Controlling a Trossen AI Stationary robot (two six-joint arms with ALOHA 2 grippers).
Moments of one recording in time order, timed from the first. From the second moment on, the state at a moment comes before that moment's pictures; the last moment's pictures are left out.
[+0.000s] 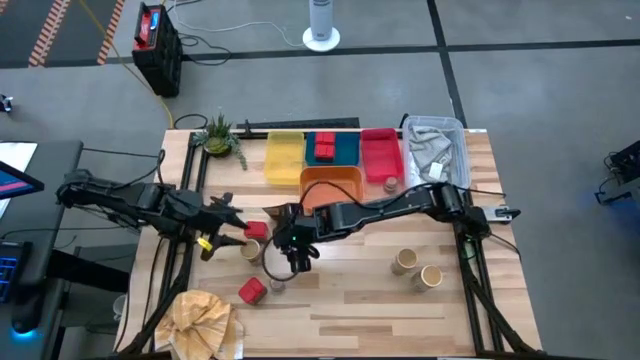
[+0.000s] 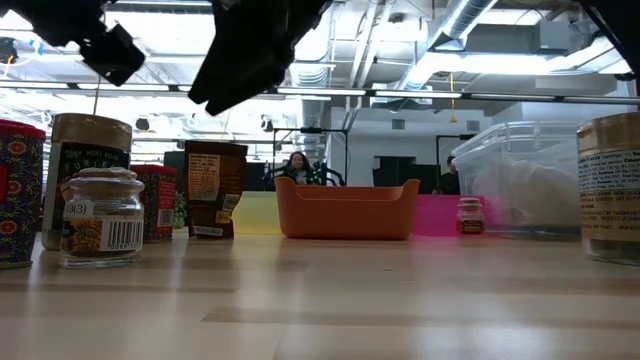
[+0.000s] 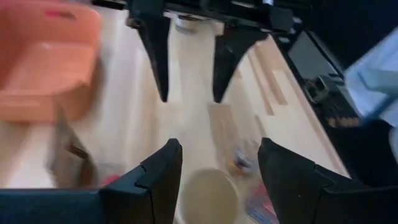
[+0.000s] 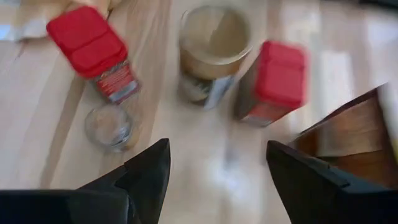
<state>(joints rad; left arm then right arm) -0.25 0.57 0.58 -0.48 -0.02 -0.23 0.16 2.20 1.96 -0.61 0.11 -0.05</state>
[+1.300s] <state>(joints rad) -0.48 1.02 0.66 -0.58 -0.36 -0.28 0.25 2.19 1.96 -0.77 0.24 0.09</state>
